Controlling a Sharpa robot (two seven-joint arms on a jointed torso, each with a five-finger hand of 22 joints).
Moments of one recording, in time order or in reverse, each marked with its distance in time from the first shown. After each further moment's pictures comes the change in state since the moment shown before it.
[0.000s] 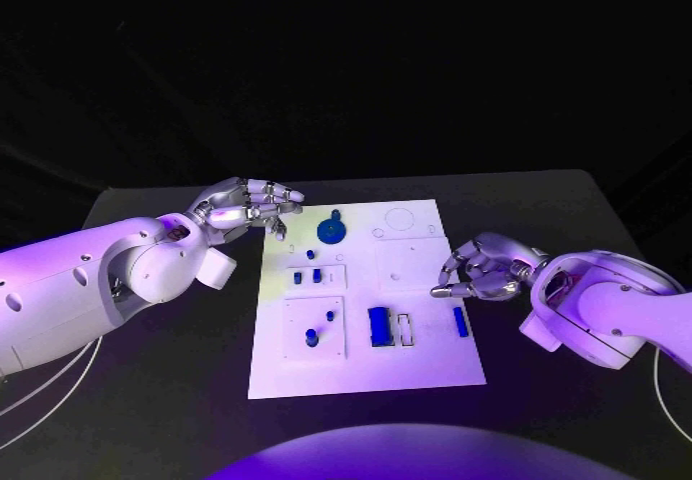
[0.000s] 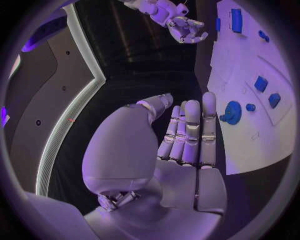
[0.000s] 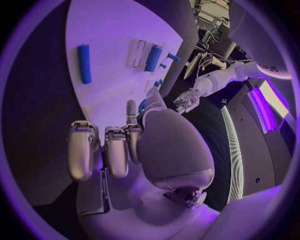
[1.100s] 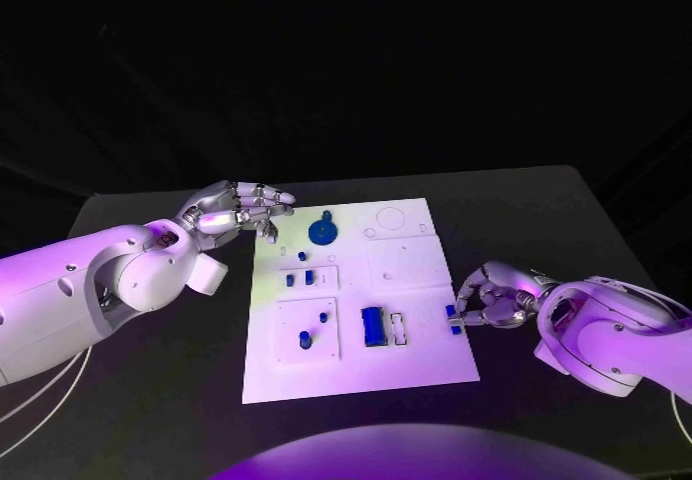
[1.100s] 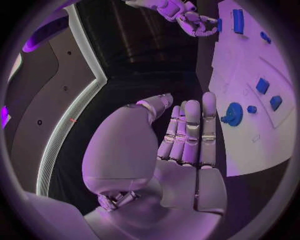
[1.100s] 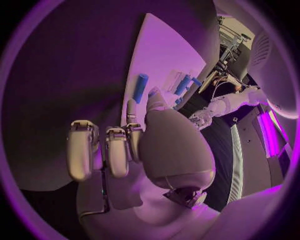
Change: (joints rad) left arm -0.004 -0.001 0.000 0.006 0.000 0.000 0.016; left_hand 0.000 0.000 0.000 0.000 0.000 0.000 0.000 0.000 0.000 0.000 0.000 0.000 0.000 0.000 0.000 0.000 0.000 0.000 0.000 0.000 0.000 0.000; right arm -0.115 -0.048 -0.009 -0.007 -0.241 -0.010 -0.082; right_hand -0.025 -0.017 0.005 0.006 0.000 0.024 -0.009 0.009 0.022 0.000 0.000 -0.019 0.001 0.000 0.000 0.000 0.000 0.000 0.000 0.000 -0.008 0.001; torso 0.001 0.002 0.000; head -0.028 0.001
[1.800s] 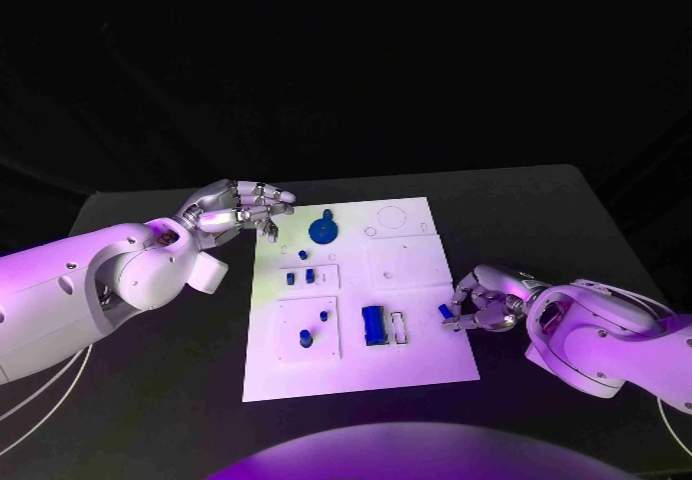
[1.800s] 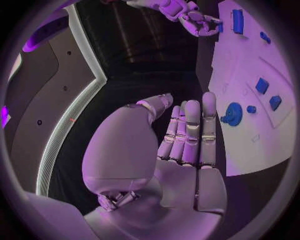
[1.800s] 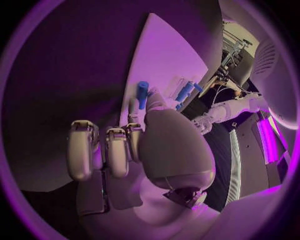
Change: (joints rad) left arm 0.000 -0.003 0.000 0.002 0.000 0.000 -0.002; left_hand 0.000 0.000 0.000 0.000 0.000 0.000 0.000 0.000 0.000 0.000 0.000 0.000 0.000 0.000 0.000 0.000 0.000 0.000 0.000 0.000 0.000 0.000; right arm -0.024 0.047 0.004 -0.024 -0.059 0.001 -0.024; right_hand 0.030 -0.011 0.035 -0.004 0.000 0.020 -0.009 0.009 0.016 -0.002 -0.002 0.000 -0.001 0.000 0.000 0.000 0.000 0.000 0.000 0.000 0.000 0.000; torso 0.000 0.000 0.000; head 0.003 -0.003
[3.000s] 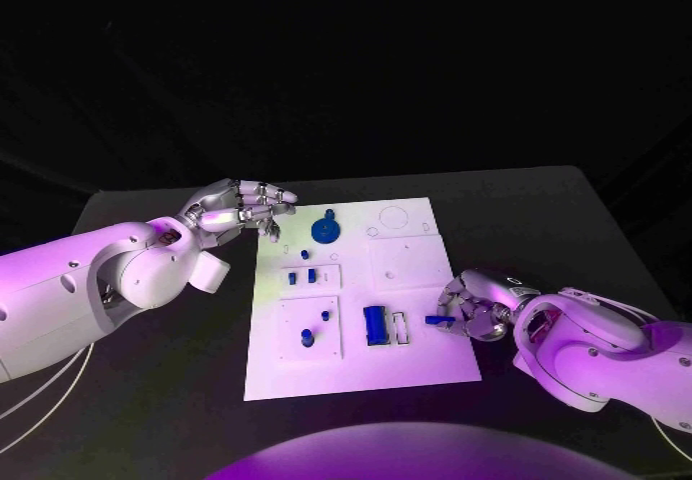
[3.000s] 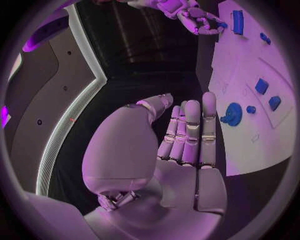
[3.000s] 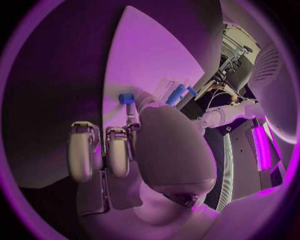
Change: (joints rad) left arm 0.000 -0.004 0.000 0.005 0.000 0.000 -0.002; left_hand 0.000 0.000 0.003 -0.003 0.000 0.000 0.000 0.007 0.002 0.000 0.000 0.007 -0.001 0.000 0.000 0.000 0.000 0.000 0.000 0.000 0.000 -0.001; right arm -0.010 0.033 -0.004 0.059 -0.077 -0.043 -0.058; right_hand 0.083 -0.033 0.350 0.010 0.004 0.024 -0.011 -0.077 -0.009 0.002 -0.013 0.004 -0.002 0.000 -0.015 0.000 0.001 0.000 0.004 -0.004 0.027 0.000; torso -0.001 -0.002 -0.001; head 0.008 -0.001
